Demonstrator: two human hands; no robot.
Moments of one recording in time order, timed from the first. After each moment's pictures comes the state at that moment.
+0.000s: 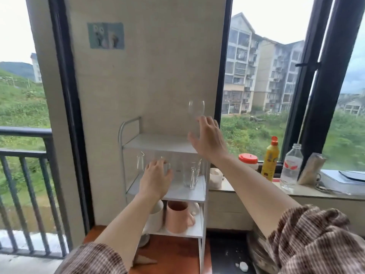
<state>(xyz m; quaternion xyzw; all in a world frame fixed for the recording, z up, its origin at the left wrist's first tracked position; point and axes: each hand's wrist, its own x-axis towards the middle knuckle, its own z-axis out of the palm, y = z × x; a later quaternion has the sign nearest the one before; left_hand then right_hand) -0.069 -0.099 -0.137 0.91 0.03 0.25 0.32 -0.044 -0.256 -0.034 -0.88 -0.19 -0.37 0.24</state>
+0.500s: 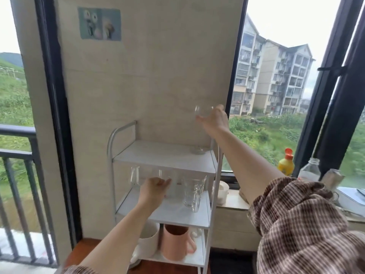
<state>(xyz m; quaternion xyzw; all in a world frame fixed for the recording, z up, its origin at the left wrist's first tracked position) 0.006 -0.083 -0.157 0.85 0.10 0.13 0.49 0.079 -0.242 0.023 -0.87 -0.02 -0.28 0.40</state>
